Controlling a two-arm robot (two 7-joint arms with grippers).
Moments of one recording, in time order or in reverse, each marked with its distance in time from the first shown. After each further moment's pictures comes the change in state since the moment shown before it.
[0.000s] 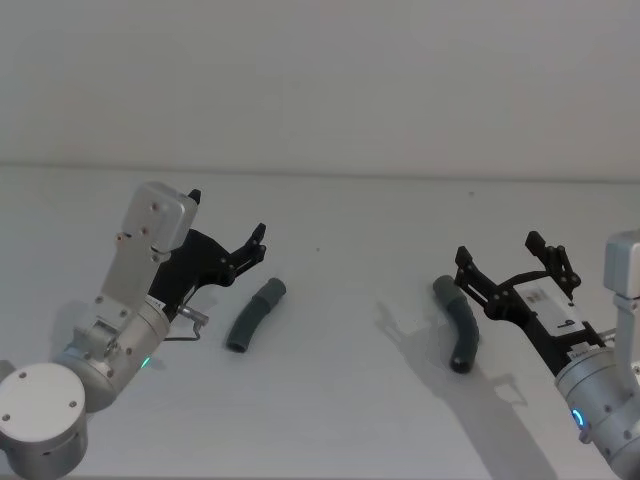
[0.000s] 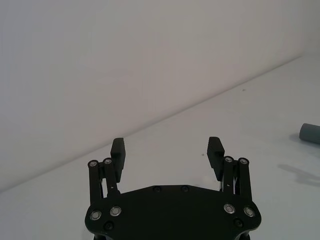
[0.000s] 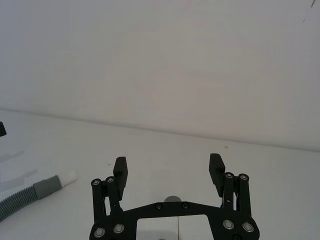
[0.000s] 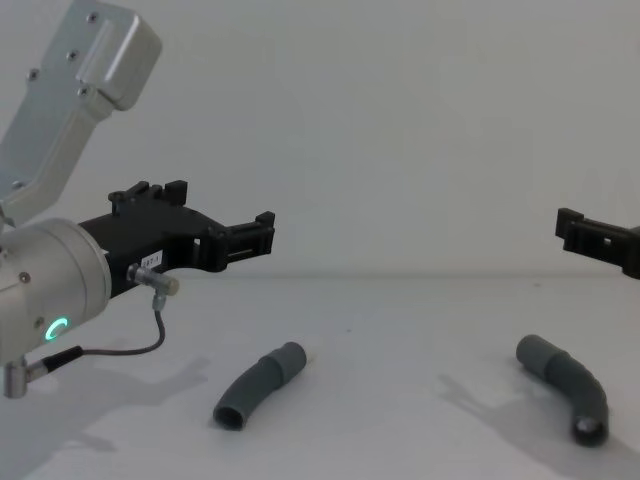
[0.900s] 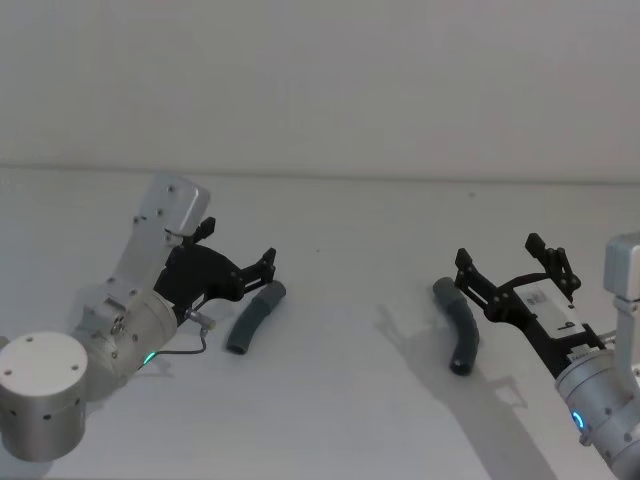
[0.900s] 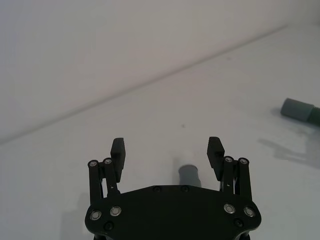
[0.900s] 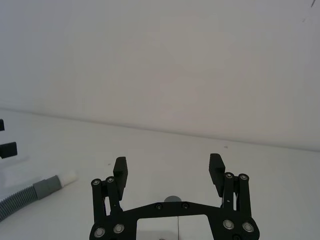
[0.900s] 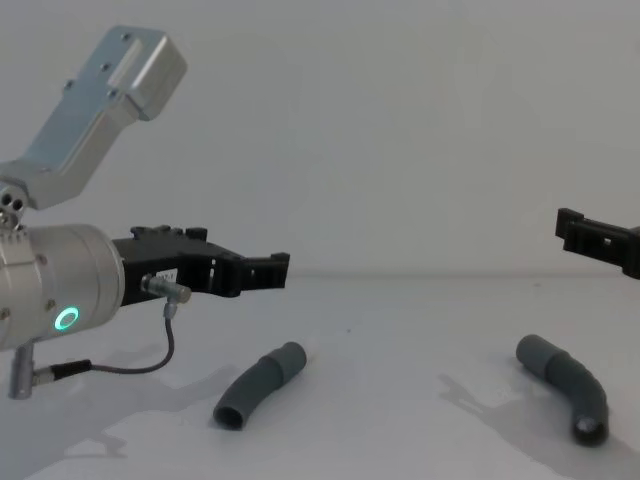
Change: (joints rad) left arm -0.040 -0.011 -0.014 -0.010 -0.089 0.240 -0.090; right arm 0.000 0.000 0.000 0.000 0.000 0.000 0.000
